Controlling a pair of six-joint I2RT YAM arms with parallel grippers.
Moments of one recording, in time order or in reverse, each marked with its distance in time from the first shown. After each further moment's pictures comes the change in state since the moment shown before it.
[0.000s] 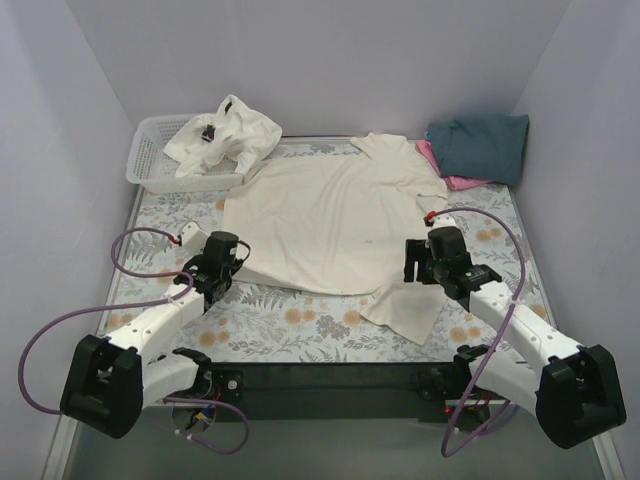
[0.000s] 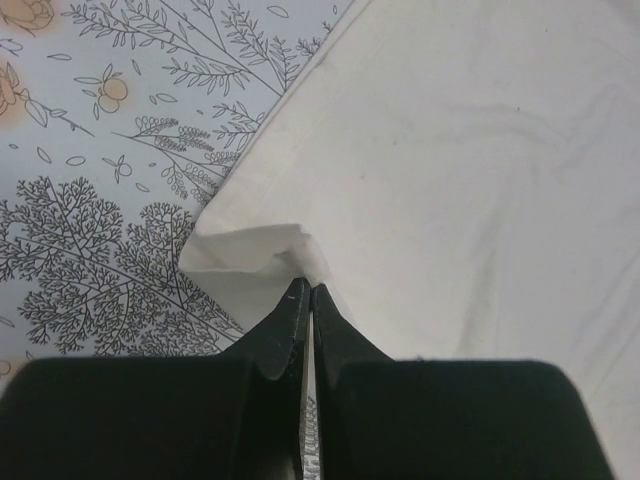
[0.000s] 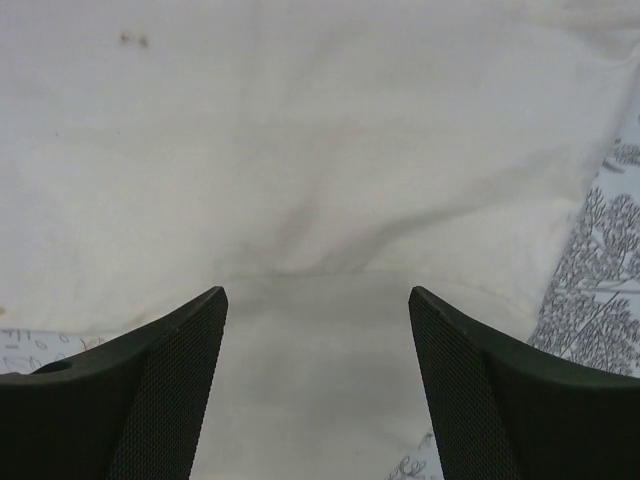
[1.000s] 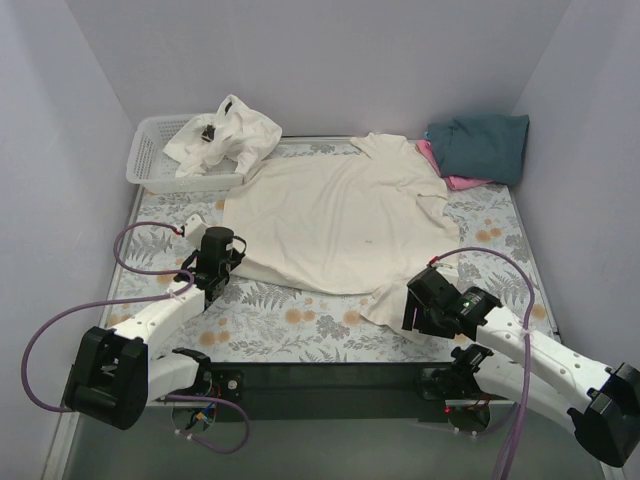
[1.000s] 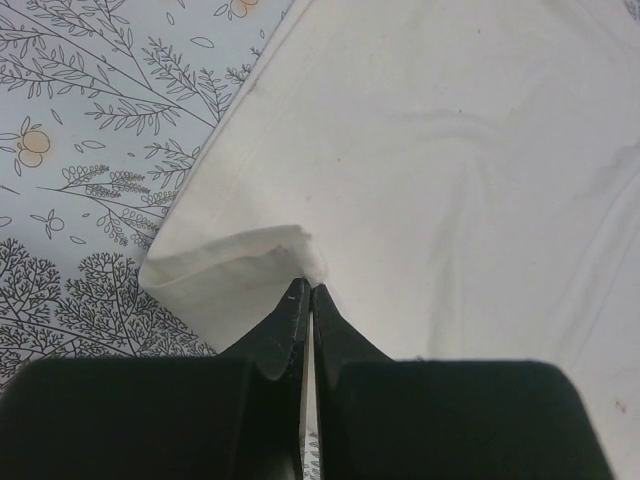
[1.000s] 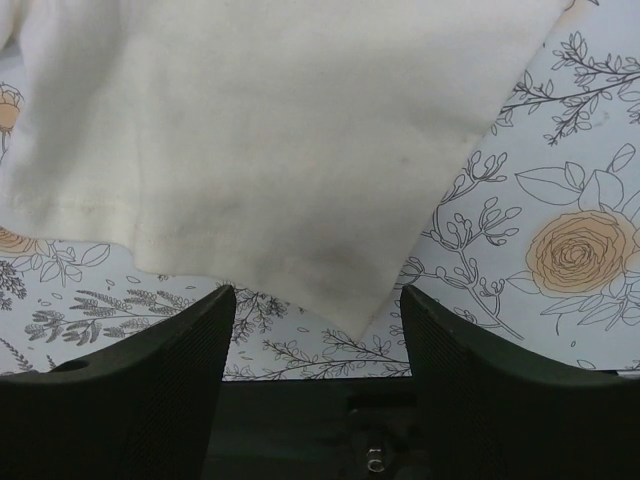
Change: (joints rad) left arm 0.052 0.061 -0.016 0.209 0.108 0.132; right arm 0.366 -0.214 -0.079 -0.592 0.080 0.583
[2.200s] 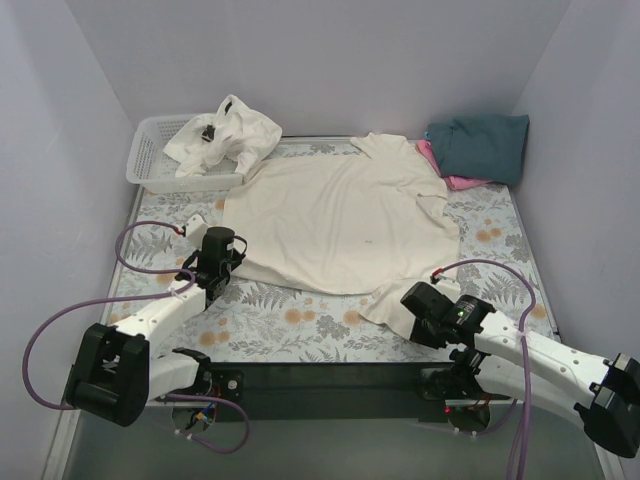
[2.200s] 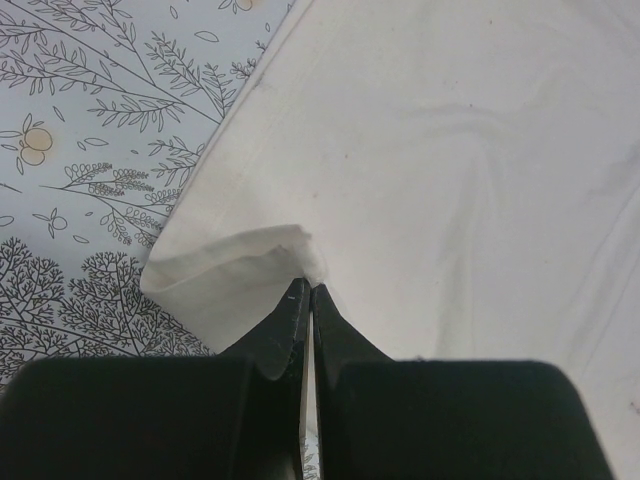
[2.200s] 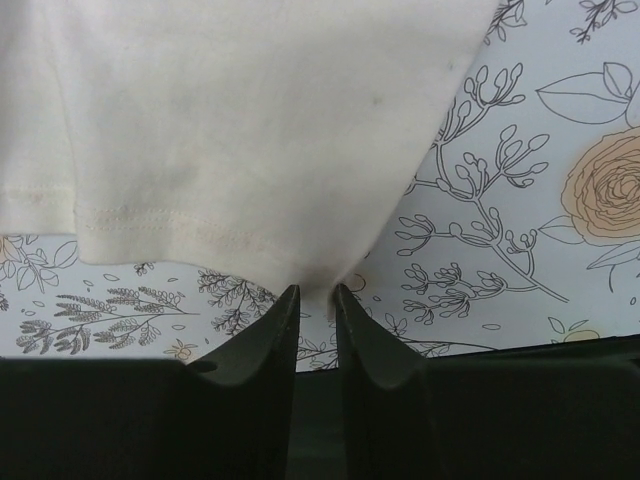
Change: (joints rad) left arm 0.000 0.016 0.000 0.002 0.000 0.009; right arm 0.121 -0.024 -0.072 -0.024 0.033 0.271
